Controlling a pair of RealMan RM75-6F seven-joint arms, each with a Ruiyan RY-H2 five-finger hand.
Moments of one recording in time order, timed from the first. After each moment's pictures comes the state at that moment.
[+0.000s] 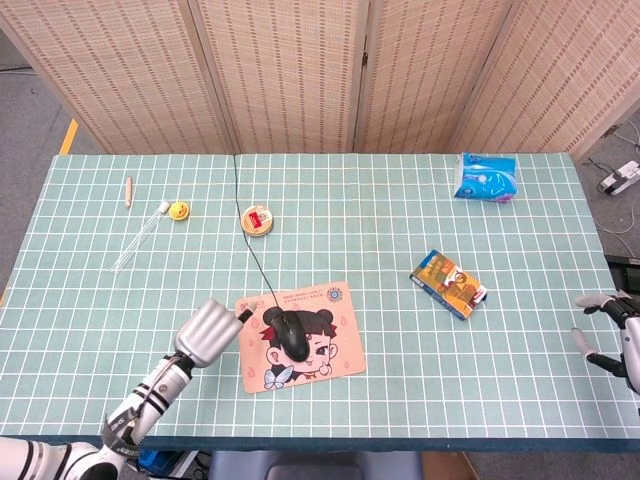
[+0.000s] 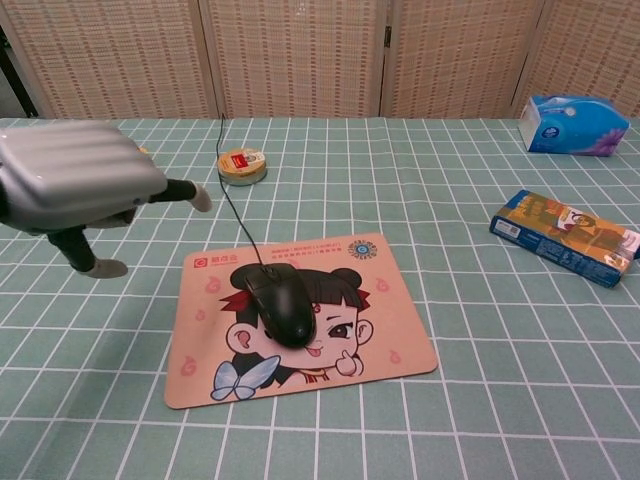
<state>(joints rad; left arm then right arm) -0.83 -1.26 0.11 -2.01 1.05 1.20 1.08 0.03 -0.98 0.10 -1.67 -1.49 1.54 0.16</state>
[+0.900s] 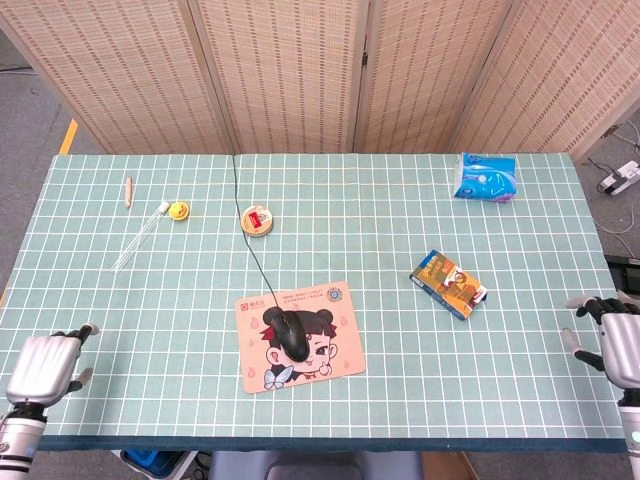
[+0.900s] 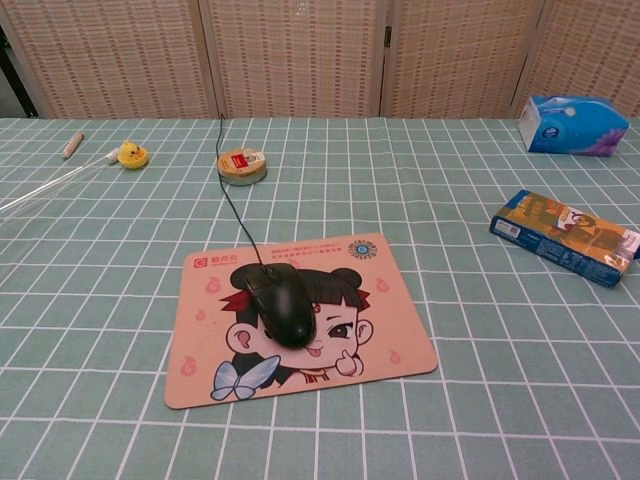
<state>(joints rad) -0.34 -1.02 0.21 -1.91 1.23 1.50 0.53 0.07 -1.04 0.10 -1.67 -1.40 1.45 -0.06</state>
